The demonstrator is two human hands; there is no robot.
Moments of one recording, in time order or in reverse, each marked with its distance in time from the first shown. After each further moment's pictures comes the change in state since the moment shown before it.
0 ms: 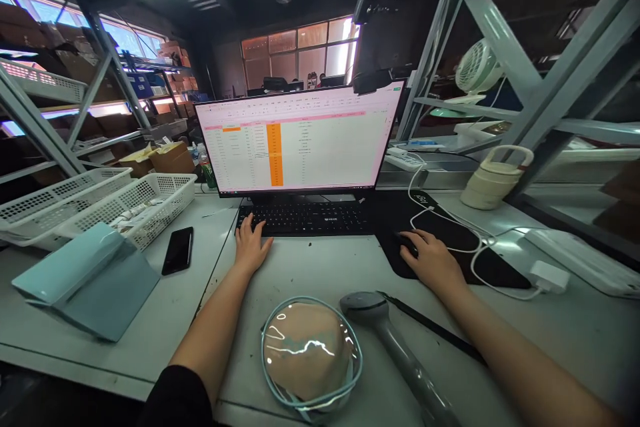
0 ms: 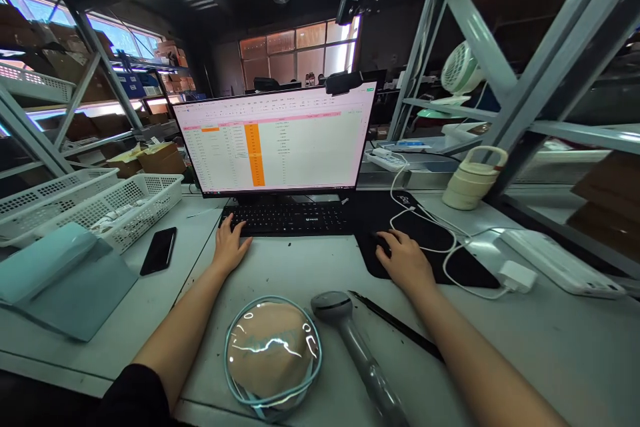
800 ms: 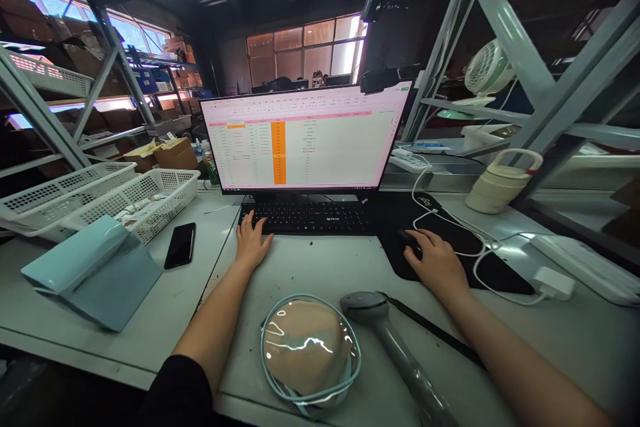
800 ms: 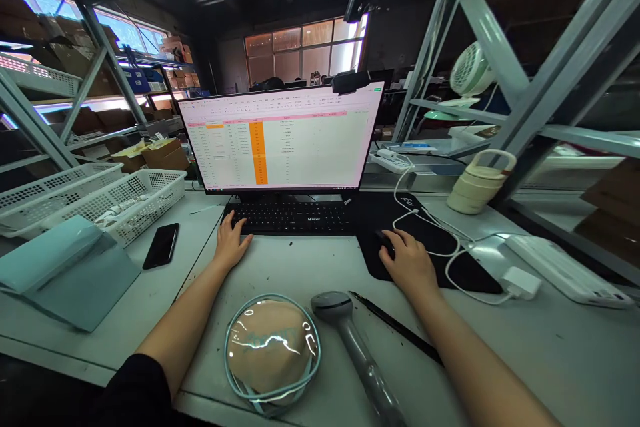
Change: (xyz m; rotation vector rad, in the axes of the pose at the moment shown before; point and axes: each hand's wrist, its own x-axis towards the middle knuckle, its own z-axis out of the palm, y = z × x) left_hand 0.002 0.000 0.000 -0.151 0.016 -0.046; right_hand 0.001 0.001 0.000 -0.015 0.083 -0.033
